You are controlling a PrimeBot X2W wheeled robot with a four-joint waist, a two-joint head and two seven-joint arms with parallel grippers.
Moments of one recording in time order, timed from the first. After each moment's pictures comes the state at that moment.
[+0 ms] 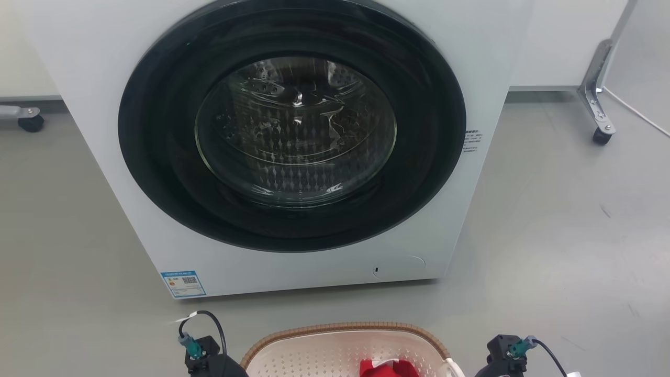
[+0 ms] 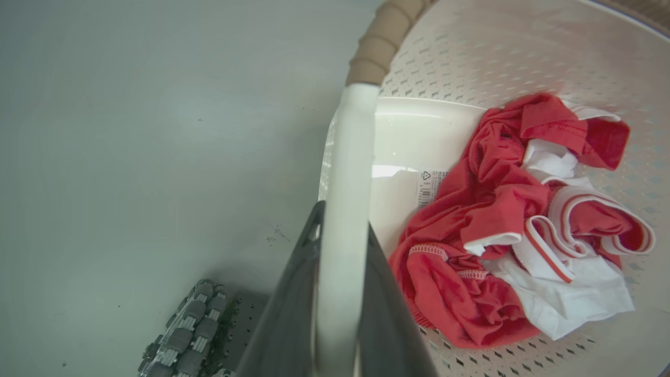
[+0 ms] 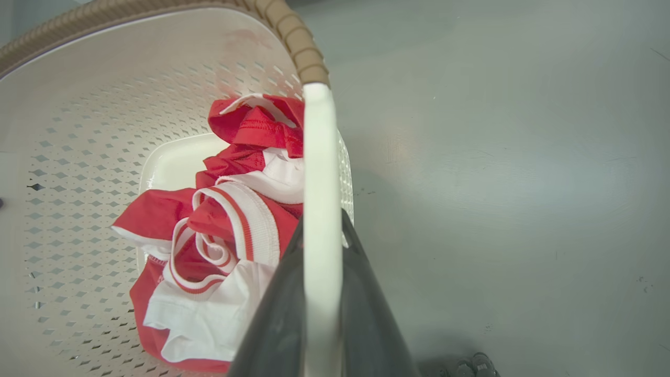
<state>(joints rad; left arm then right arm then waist) -0.48 0.02 -0.58 1.24 -0.93 0.05 0.43 -0.44 -0.08 0.74 1.14 0.87 0.13 0.25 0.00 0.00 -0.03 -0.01</state>
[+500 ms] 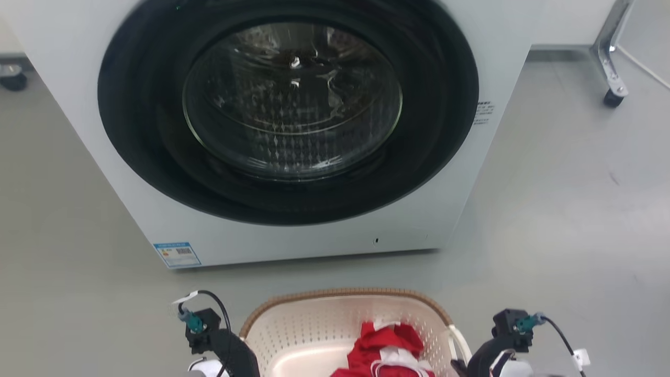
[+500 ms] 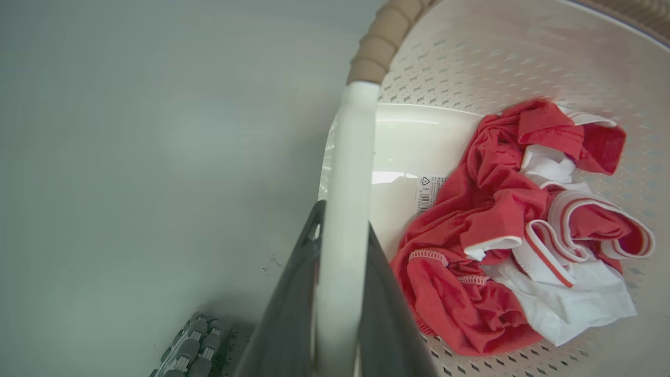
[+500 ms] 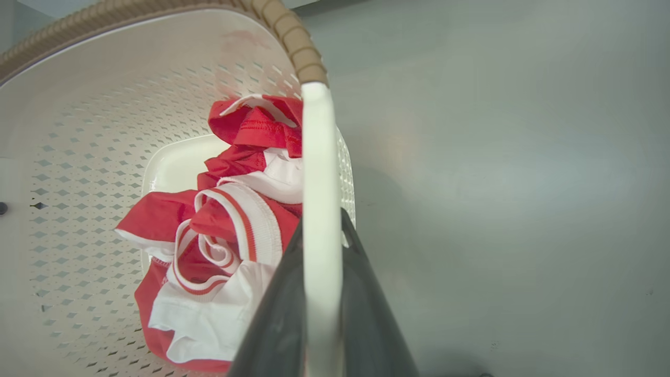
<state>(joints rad) -0.53 0.02 -0.59 1.21 -0.93 0.04 0.34 -0.49 -0.09 0.74 1.13 0.89 0.13 0.20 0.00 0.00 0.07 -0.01</state>
